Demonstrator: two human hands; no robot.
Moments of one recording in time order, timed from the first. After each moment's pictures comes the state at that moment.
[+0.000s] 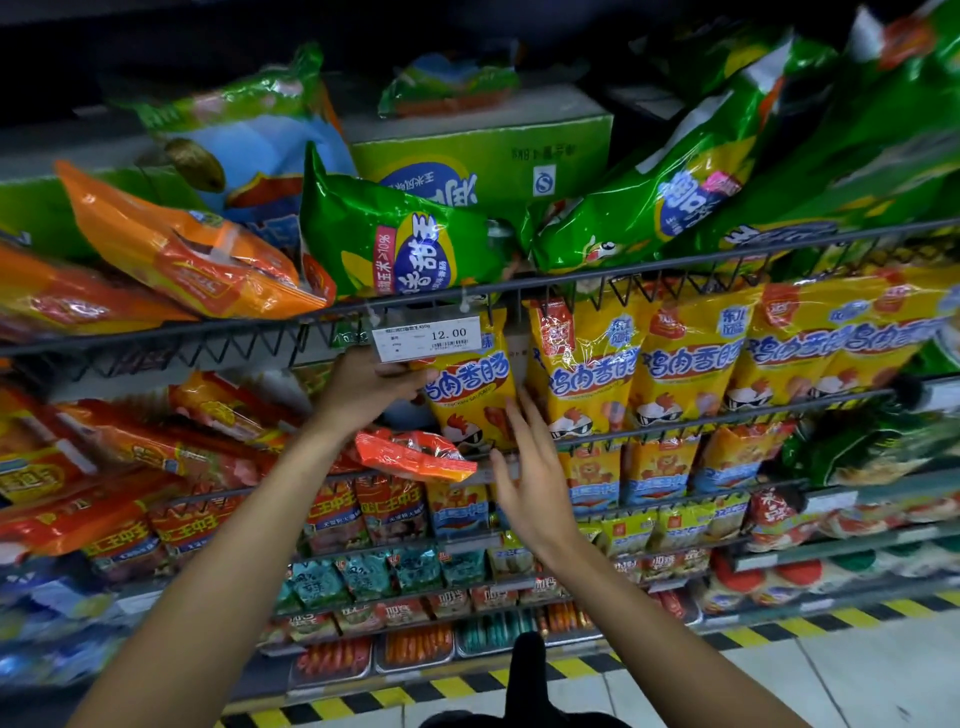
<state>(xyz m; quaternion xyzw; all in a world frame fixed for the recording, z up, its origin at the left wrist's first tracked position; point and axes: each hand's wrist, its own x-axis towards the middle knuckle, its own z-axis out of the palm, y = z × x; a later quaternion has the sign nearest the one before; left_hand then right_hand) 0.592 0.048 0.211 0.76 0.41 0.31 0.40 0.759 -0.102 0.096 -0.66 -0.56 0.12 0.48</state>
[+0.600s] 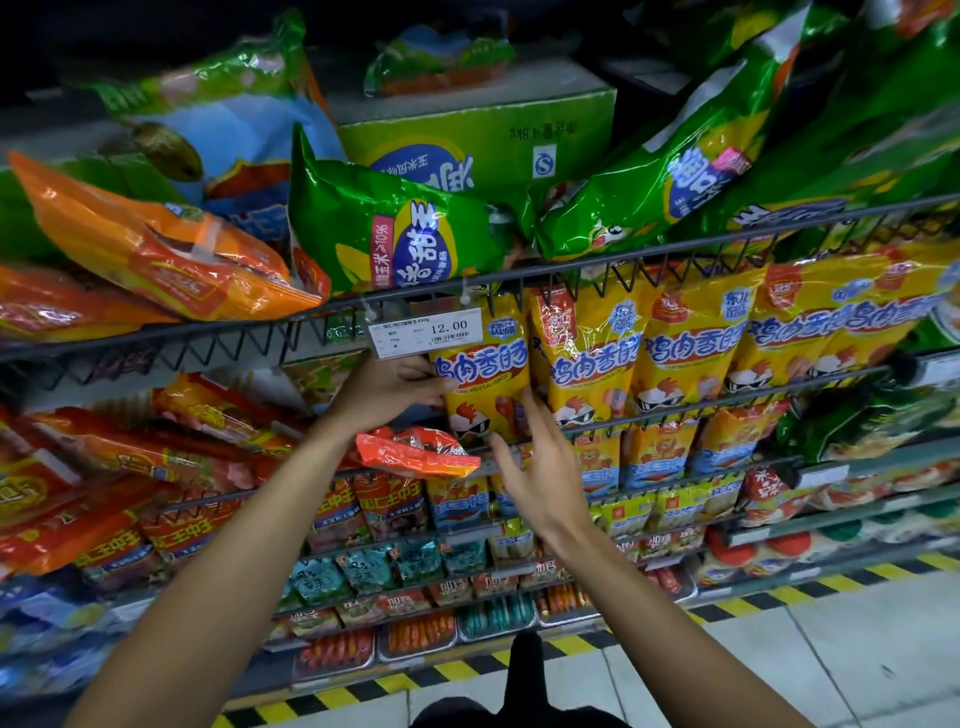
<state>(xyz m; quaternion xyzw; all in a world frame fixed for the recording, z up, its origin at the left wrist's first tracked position) 0.606 0.049 0.206 0.78 0.38 0.21 0.45 0.759 -0.104 0.115 -0.73 -0.50 0.15 0.44</state>
